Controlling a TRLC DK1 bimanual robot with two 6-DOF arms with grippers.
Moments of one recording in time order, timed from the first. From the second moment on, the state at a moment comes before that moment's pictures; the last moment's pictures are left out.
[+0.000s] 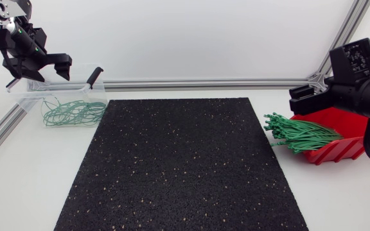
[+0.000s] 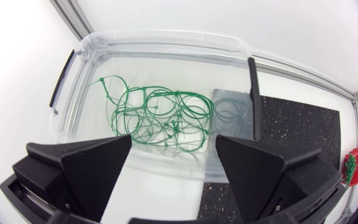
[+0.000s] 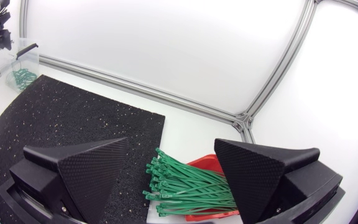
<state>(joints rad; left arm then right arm) 0.14 1.95 1.87 -0.93 -0.05 0.03 0.20 0.97 0.84 -0.37 0.24 -0.21</state>
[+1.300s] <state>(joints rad) 0.01 0.09 0.02 -0.01 0.01 0.02 -0.01 0.06 0.03 -0.03 0.01 -0.02</state>
